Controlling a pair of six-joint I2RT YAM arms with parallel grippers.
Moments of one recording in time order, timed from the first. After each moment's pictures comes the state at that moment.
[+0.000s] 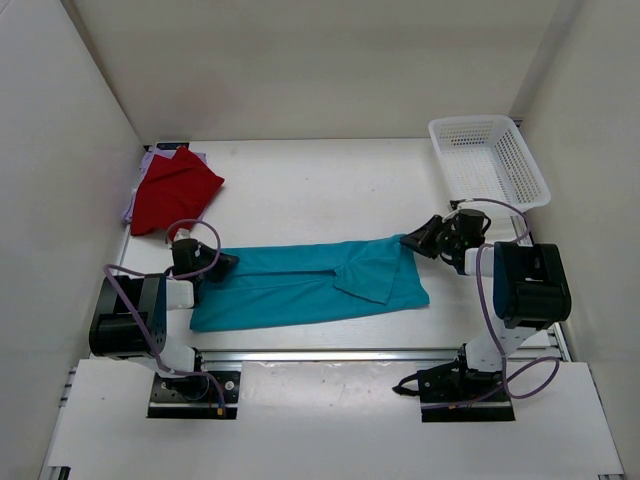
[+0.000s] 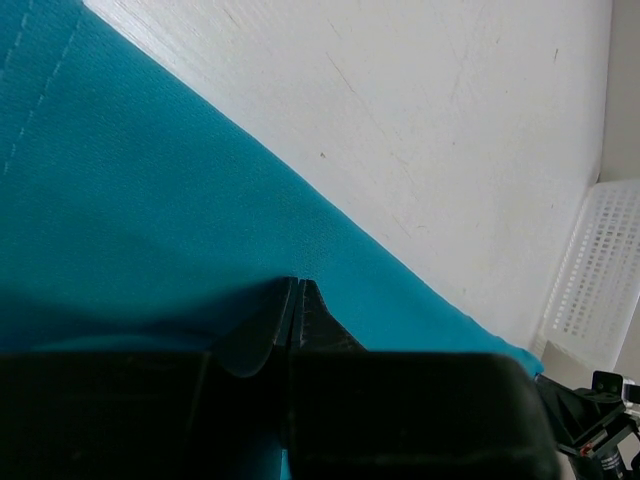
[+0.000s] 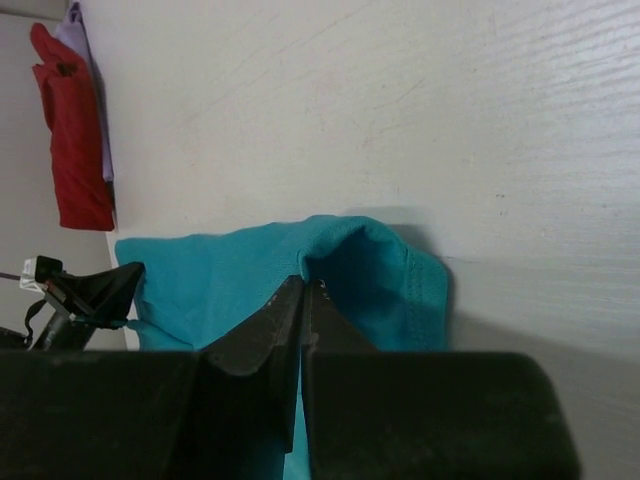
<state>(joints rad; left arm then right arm) 0.04 1.50 0.34 0.54 0.22 -0.96 -0.06 1.69 0.62 0.42 -0.63 0.74</state>
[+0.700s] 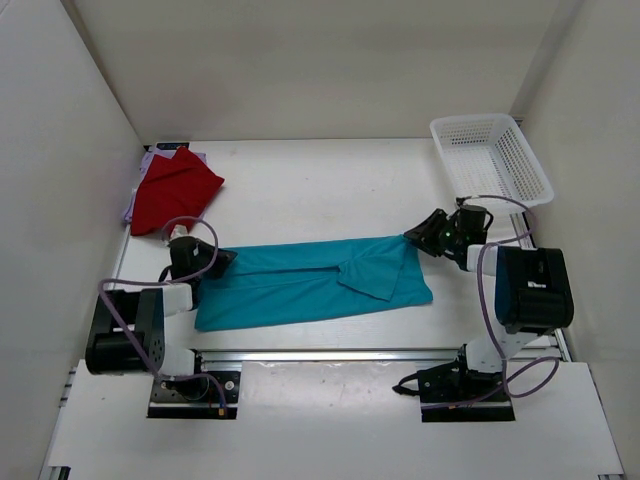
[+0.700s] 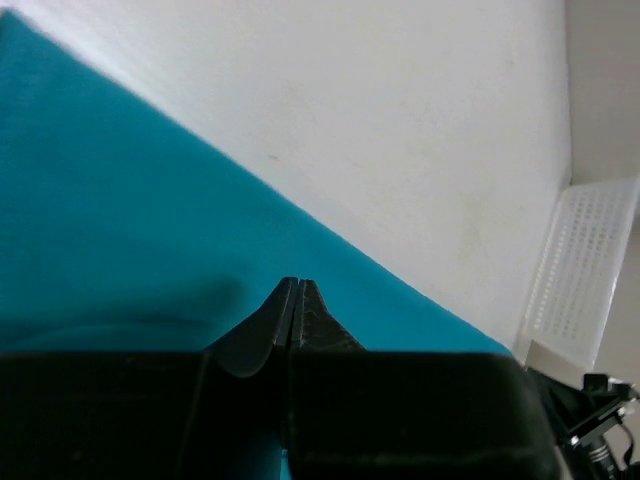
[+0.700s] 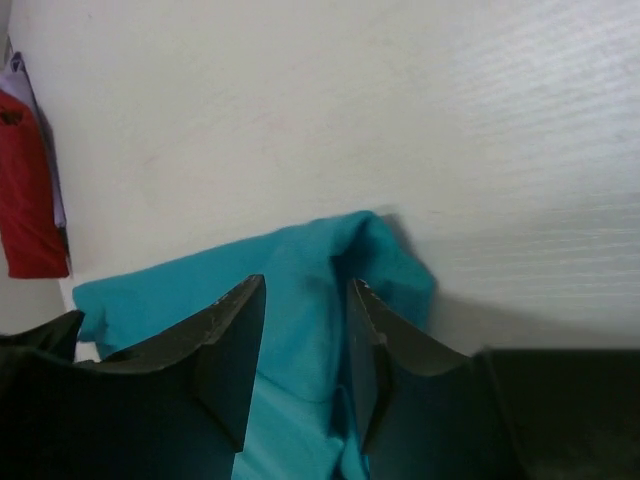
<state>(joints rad) 0.04 1.43 0.34 0.50 0.20 -0.98 -0.07 1.67 0.66 0.33 -0.52 0.72</state>
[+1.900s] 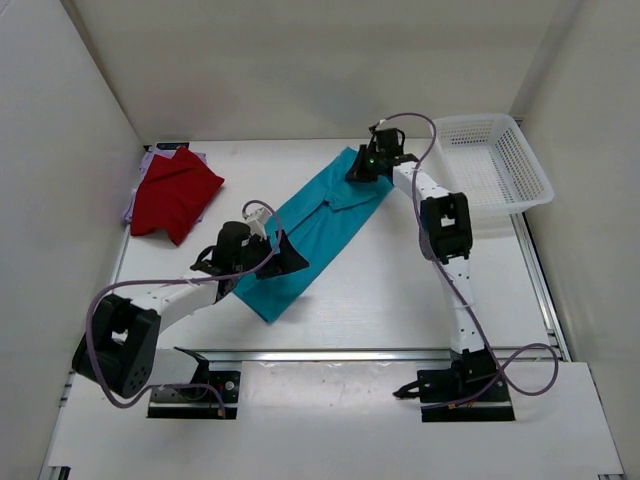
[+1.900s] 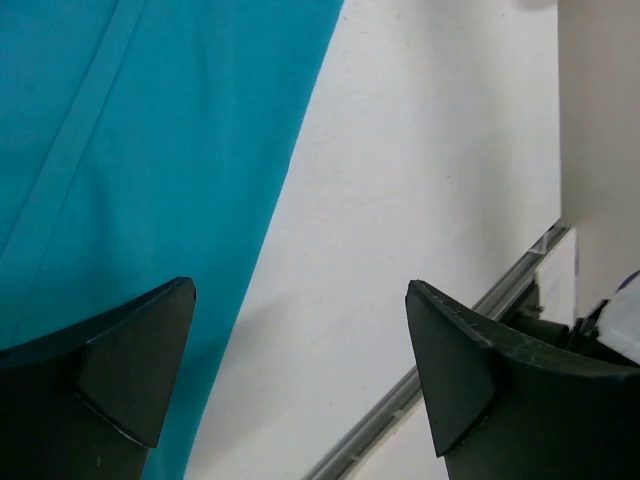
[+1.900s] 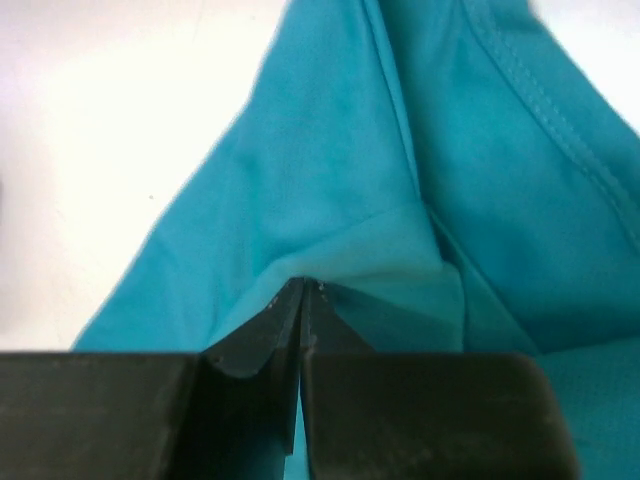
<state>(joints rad) -0.43 1.33 0.57 0.18 0.40 -0.66 0.25 2.54 2.09 -0.24 -0.38 0.51</state>
